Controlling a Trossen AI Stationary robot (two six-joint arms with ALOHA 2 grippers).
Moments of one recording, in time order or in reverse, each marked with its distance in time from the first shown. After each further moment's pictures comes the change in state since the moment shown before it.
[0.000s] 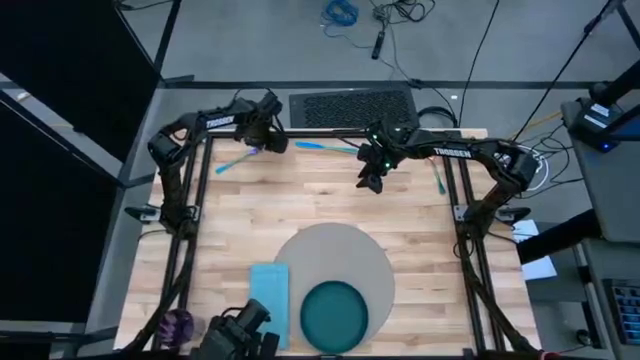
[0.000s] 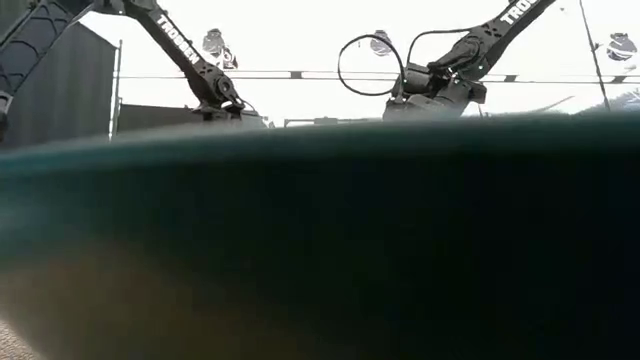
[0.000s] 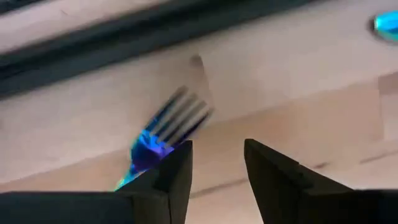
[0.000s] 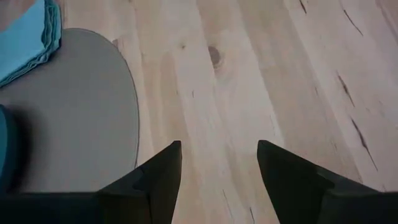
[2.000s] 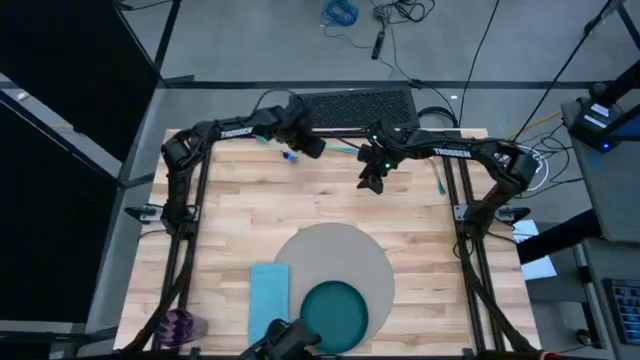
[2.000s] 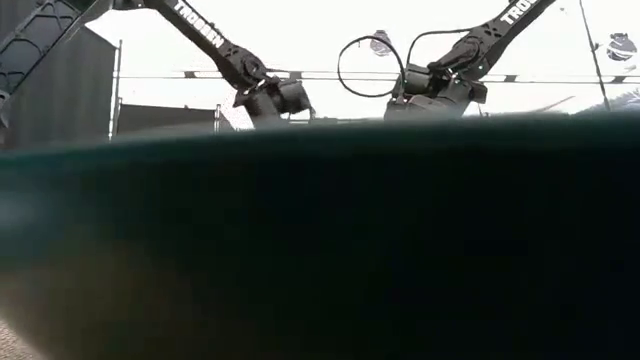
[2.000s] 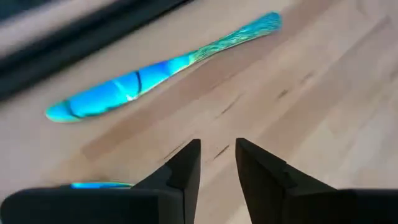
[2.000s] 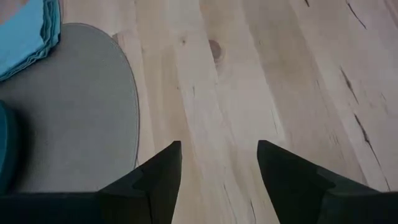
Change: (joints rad) left arm -0.240 0.047 0.202 0.181 0.234 0.132; right arm 0.000 0.000 0.000 -0.018 0.002 -0.006
